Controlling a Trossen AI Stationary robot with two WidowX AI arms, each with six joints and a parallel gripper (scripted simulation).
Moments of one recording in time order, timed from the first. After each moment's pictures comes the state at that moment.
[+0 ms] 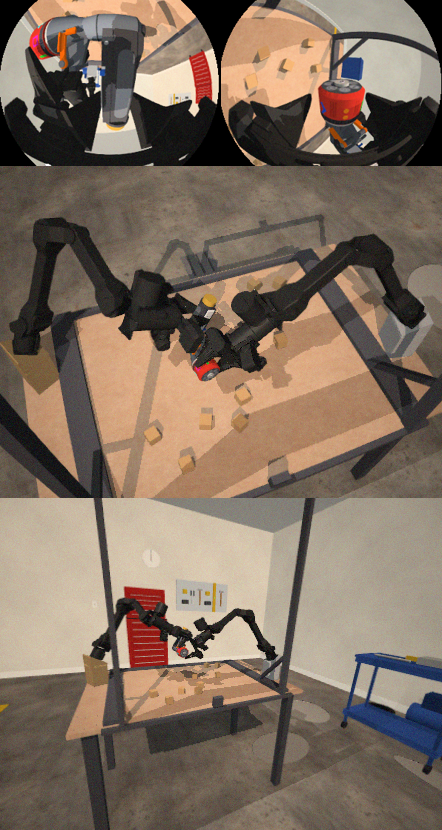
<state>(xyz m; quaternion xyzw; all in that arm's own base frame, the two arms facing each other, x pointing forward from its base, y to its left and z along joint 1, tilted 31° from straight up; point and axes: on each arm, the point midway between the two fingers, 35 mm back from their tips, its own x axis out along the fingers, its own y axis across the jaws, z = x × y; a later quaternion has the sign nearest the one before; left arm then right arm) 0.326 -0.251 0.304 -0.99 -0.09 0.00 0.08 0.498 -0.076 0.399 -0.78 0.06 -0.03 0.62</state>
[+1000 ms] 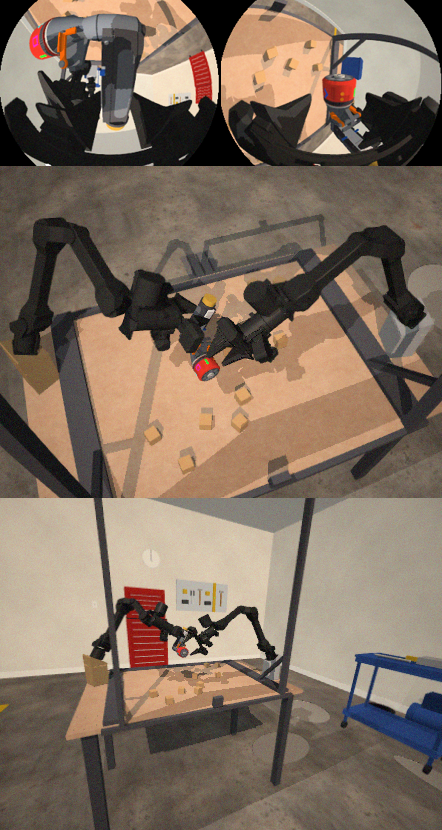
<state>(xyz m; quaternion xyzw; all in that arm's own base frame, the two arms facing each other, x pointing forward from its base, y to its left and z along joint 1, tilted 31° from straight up) 0.326 -0.251 0.304 -0.99 -0.09 0.00 0.08 0.462 -0.072 0.401 -0.78 0.06 -0.03 0.62</state>
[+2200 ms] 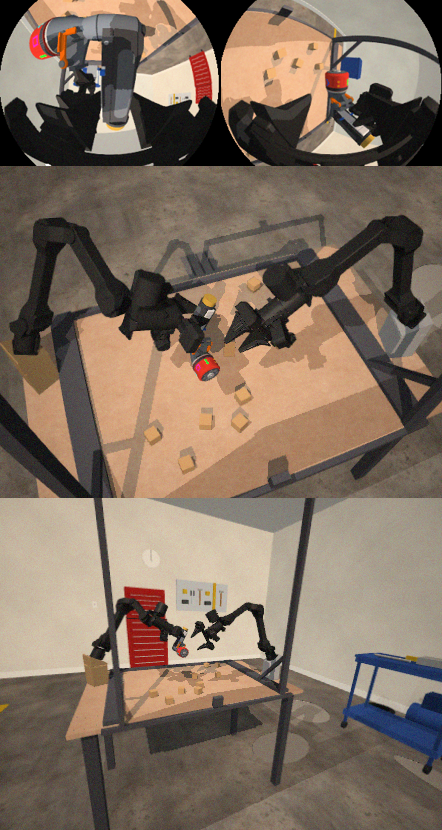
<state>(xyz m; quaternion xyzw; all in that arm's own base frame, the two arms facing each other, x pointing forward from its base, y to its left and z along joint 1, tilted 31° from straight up) 0.326 -0.251 0.304 -0.99 -0.09 0.00 0.08 0.408 -0.064 0.403 -0.78 0.06 -0.03 0.62</state>
